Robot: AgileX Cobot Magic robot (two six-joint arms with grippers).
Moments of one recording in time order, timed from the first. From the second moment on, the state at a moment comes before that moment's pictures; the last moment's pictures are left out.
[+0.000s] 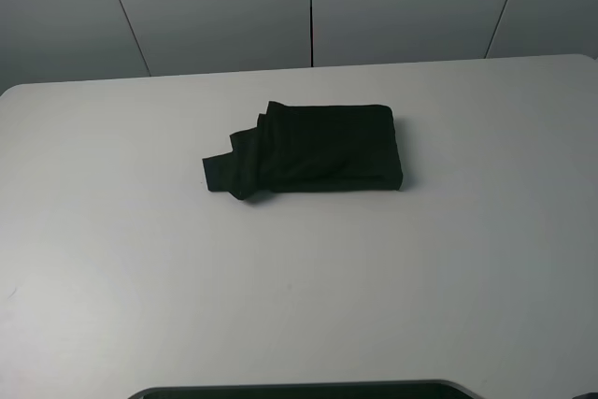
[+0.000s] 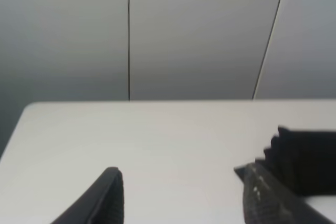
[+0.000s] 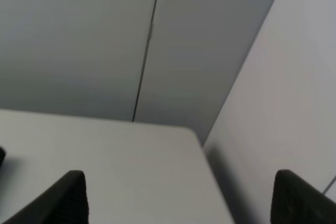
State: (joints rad) left arm -0.43 0.00 -0.88 0.18 1.23 -0.22; right arm -0.10 -0.01 -0.92 -0.08 1.22 -0.19
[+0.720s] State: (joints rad) left arm -0.43 0.00 -0.51 0.02 1.09 -0.03; right arm -0.14 0.00 -0.51 0.23 1.12 -0.25
